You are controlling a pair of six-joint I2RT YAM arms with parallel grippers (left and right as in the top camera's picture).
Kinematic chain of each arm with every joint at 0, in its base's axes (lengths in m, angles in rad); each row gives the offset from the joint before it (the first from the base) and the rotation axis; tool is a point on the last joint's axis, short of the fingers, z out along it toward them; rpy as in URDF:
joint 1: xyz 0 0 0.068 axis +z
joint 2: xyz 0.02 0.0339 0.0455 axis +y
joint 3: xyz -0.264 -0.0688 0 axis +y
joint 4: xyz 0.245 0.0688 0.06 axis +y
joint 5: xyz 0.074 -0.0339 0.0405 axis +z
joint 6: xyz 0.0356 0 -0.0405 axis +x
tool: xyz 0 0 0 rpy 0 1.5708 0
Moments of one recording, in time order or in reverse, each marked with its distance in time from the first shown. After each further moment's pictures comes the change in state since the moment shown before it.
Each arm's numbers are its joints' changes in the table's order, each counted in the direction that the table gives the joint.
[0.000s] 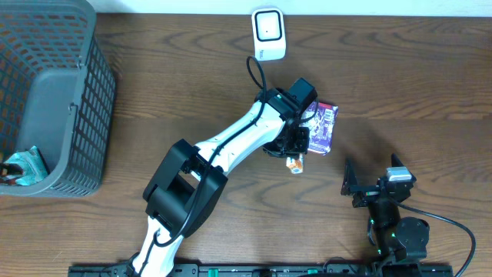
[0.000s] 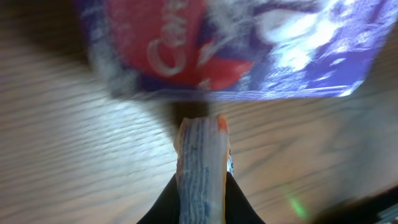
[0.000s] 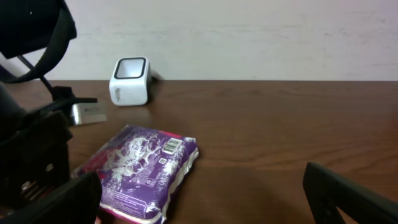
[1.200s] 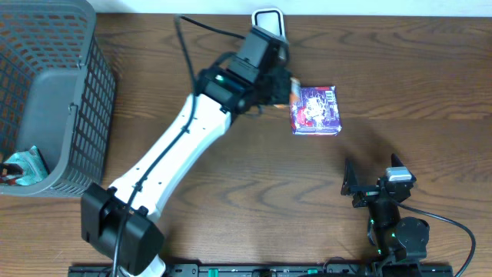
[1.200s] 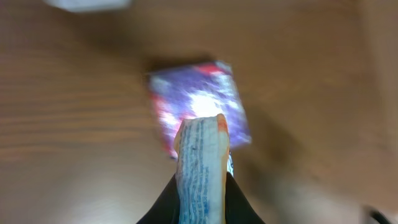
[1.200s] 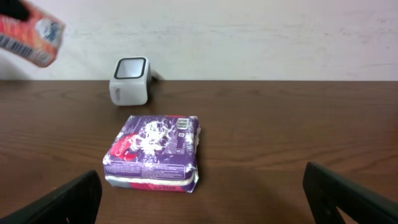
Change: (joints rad) left arm 0.170 -0.335 -0.016 -0.186 0.169 0.085; right arm 0.000 0.000 0.000 0.000 0.000 0.000
